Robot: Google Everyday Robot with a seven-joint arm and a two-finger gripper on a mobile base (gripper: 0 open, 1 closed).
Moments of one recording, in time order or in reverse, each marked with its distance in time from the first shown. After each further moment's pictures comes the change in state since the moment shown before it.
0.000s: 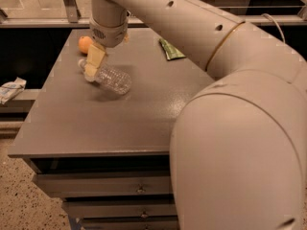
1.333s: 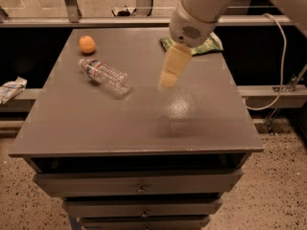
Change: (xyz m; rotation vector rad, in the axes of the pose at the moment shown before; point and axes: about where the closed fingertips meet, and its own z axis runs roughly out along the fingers) arm 0.174 0.006 -0.122 0.006 -0.106 -0.267
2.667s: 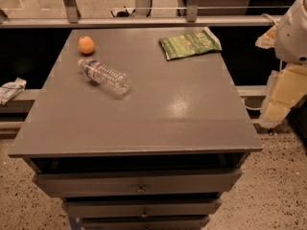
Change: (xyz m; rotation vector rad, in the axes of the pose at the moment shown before) arm 0.154 0.072 -0.109 0.050 0.167 0.018
